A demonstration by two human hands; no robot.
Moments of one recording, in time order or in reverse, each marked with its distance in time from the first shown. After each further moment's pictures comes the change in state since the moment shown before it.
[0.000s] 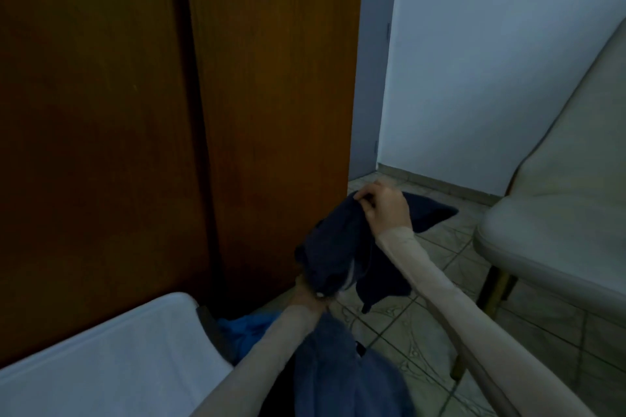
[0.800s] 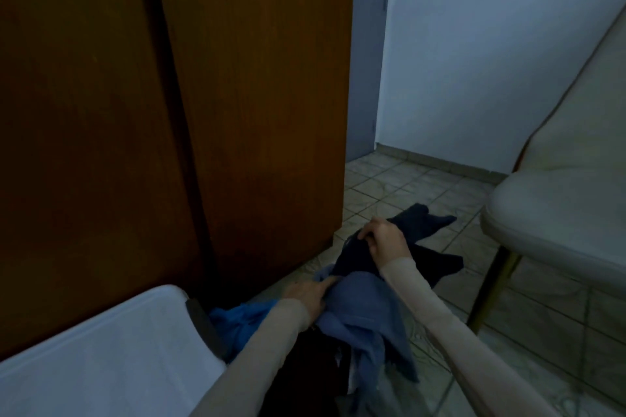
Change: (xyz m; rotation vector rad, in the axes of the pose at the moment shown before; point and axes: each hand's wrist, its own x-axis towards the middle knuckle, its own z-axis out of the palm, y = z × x) left_hand 0.035 -0.035 -0.006 1.313 -0.478 0.147; right_hand -0.043 0.073 0.064 -0.079 -0.328 0.123
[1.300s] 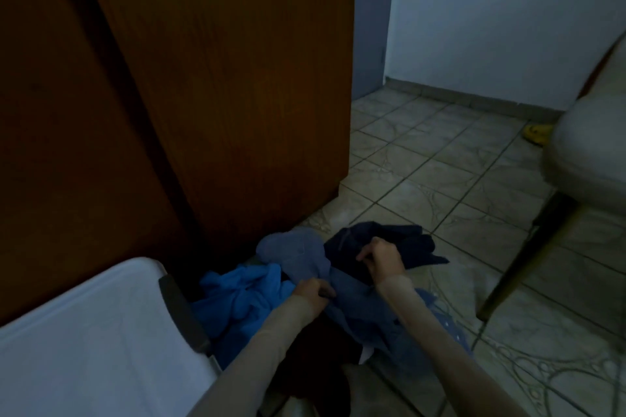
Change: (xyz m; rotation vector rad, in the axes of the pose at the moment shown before) left_hand 0.063 -0.039 0.098 -0.420 -0.114 -0.208; right_hand -0.009 0.083 0.159 0.201 -0.262 0.345
